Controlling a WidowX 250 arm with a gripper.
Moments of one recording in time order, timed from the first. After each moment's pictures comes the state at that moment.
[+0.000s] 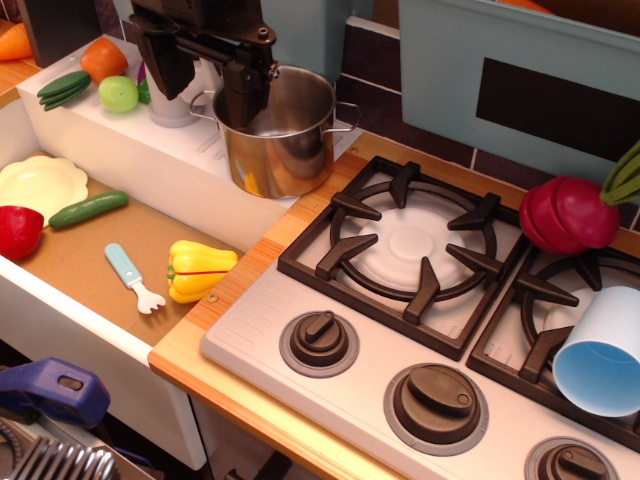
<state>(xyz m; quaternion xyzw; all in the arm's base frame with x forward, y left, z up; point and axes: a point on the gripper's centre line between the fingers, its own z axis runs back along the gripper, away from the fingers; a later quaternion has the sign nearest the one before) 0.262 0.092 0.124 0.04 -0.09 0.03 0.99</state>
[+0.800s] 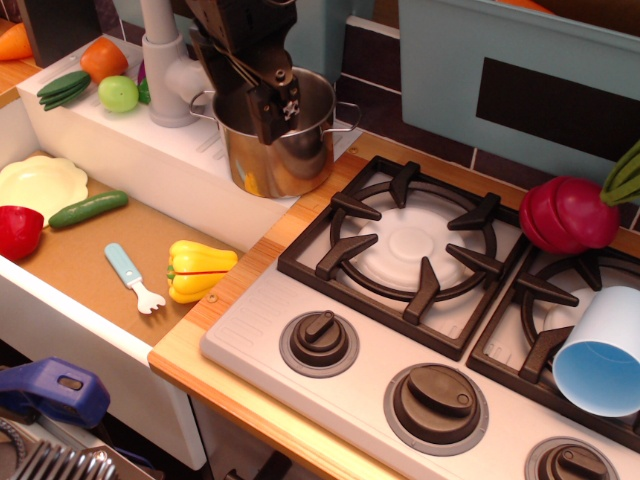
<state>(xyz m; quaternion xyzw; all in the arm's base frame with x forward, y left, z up) 0.290 0.084 0.102 0.05 -0.16 -0.17 0.97</state>
